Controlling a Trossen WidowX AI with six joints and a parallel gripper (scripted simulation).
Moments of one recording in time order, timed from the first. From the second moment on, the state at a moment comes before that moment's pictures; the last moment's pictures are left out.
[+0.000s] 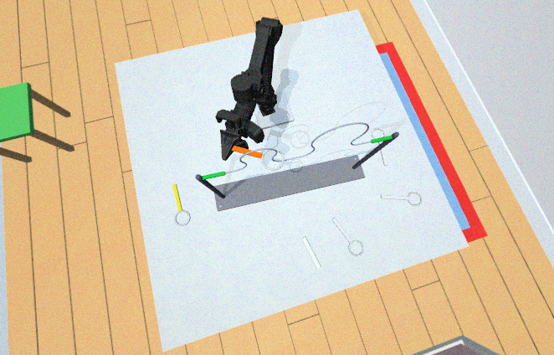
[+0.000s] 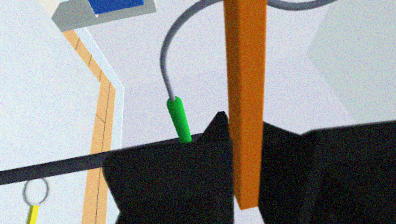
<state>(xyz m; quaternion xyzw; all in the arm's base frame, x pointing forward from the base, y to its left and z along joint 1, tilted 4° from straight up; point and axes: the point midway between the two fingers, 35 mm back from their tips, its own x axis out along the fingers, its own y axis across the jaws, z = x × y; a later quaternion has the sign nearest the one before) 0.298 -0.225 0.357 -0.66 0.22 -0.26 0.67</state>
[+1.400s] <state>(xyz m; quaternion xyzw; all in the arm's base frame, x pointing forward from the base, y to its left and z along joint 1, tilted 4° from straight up) 0.305 -0.141 0.228 -0.22 0.28 -0.19 0.92</state>
